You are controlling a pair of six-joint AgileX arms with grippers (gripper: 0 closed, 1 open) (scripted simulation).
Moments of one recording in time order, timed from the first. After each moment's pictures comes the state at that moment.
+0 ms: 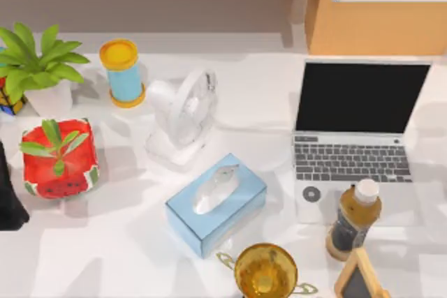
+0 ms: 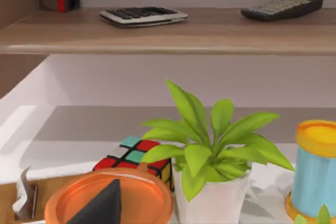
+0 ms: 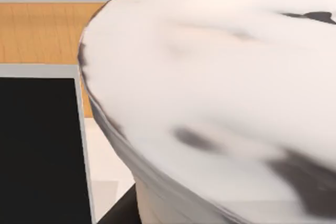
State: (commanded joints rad) left arm 0.00 0.00 0.00 0.00 0.00 0.00; right arm 0.00 1.23 0.13 0.91 0.03 0.01
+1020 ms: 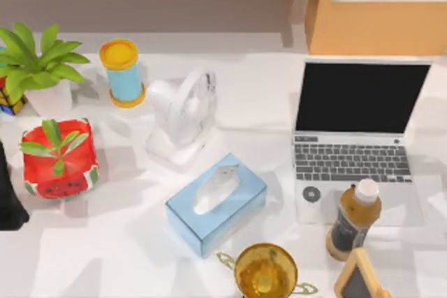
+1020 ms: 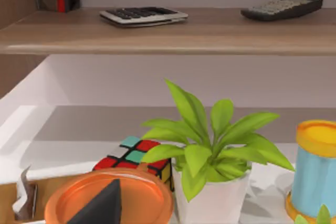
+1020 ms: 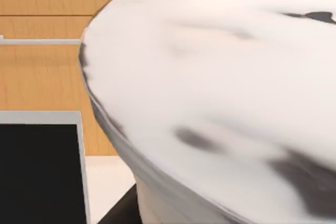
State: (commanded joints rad) left arm 0.00 0.00 0.00 0.00 0.00 0.00; right arm 0.00 1.33 0.13 1.10 0.04 0.01
